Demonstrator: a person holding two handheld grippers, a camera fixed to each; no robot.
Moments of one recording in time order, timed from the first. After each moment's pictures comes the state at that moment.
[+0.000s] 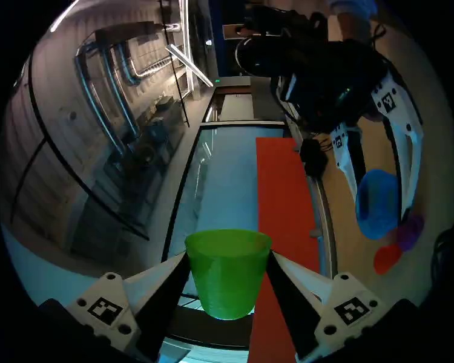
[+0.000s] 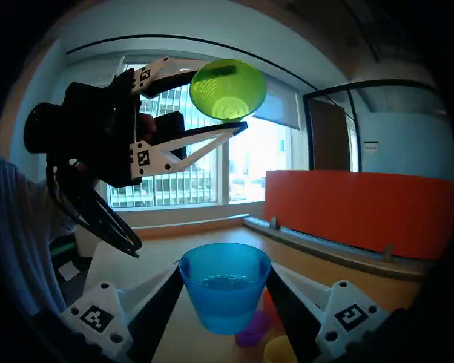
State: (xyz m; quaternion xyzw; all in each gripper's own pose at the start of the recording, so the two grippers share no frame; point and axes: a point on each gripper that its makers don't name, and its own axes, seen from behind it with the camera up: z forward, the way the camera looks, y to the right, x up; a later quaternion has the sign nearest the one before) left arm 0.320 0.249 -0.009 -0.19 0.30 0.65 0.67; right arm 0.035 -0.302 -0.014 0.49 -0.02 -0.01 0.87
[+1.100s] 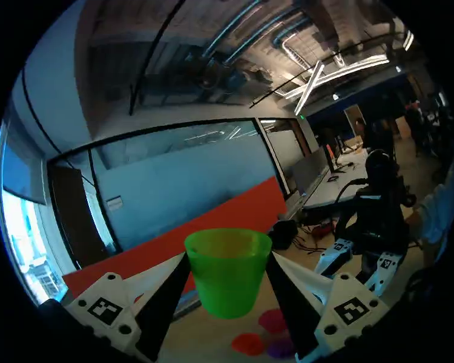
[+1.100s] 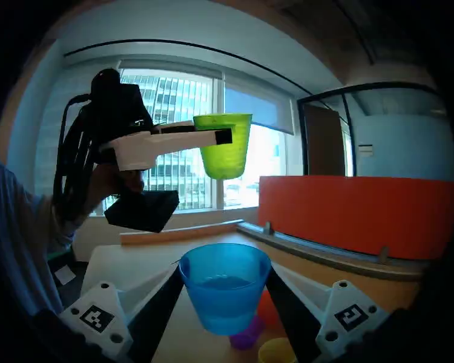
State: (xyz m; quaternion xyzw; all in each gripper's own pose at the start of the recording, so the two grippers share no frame) left arm 0.274 0.224 0.018 -0.34 0.10 0.19 0.91; right arm 0.048 -0.294 -0.014 0.48 -0.01 0.00 0.88
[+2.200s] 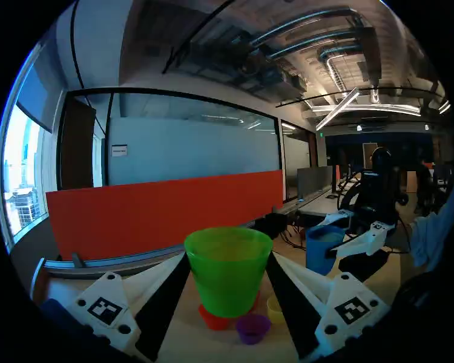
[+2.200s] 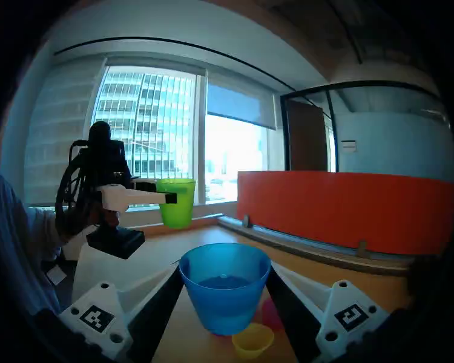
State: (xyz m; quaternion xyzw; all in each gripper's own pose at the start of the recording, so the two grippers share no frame) left arm 0.170 0.165 0.025 -0.34 0.01 0.05 0.94; right arm 0.043 -0.235 -0.003 0.43 -0.02 -0.01 0.90
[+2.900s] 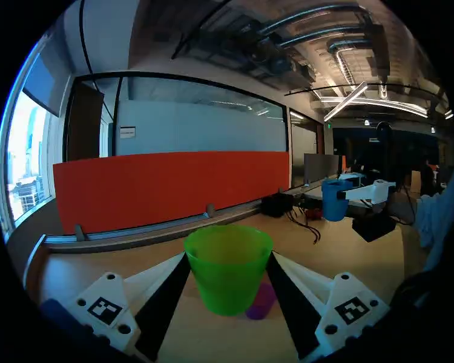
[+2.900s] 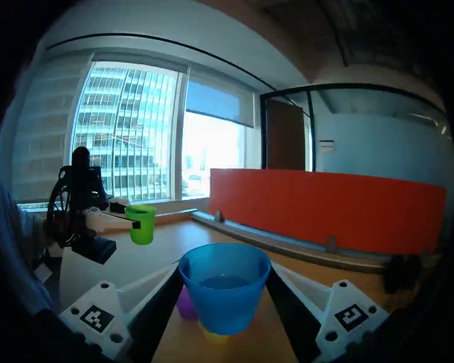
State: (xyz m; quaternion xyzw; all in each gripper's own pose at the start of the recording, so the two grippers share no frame) left arm 0.098 0.132 0.017 -0.32 -0.03 0.05 0.95; right arm 0.045 -0.165 0.009 0.37 -0.03 -0.02 0.93
